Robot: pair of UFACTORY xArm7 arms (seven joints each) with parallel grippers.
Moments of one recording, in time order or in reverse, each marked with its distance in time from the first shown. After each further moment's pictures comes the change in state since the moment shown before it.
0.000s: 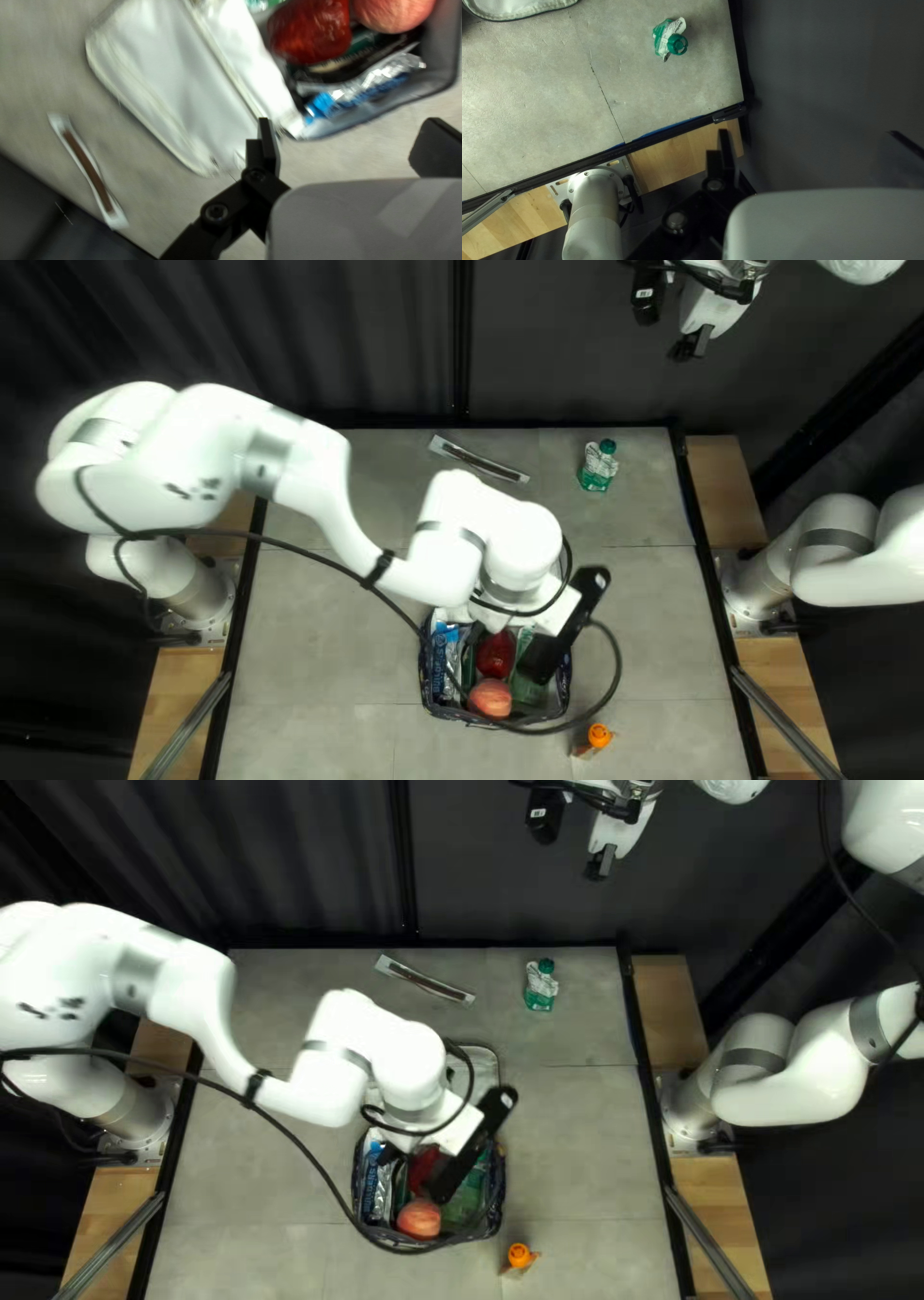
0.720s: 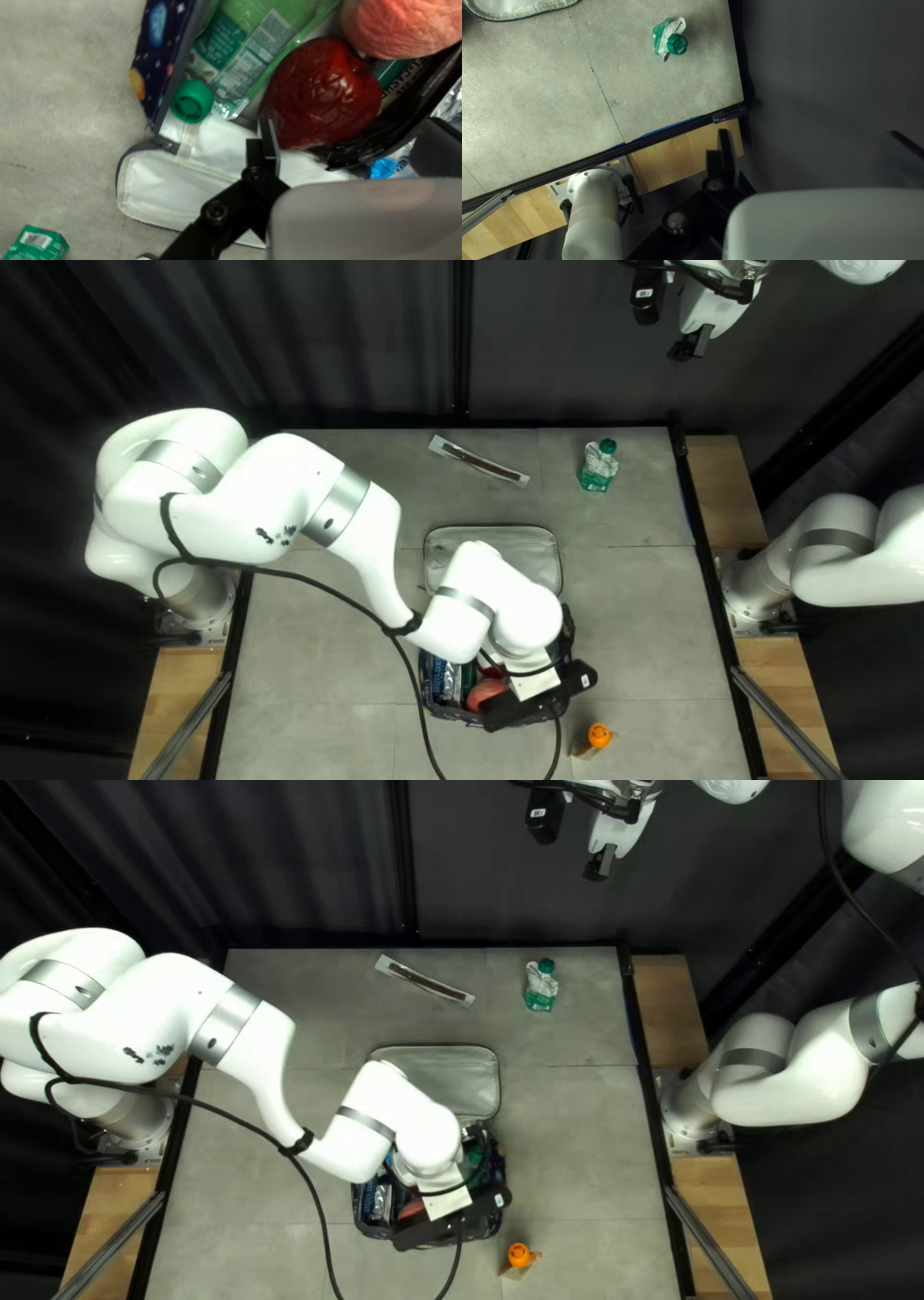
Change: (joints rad) left arm -0.075 0.179 -0.018 0.101 0.122 0.027 0.192; right arm 0.000 0.000 0.000 0.000 0.000 0.000 0.000
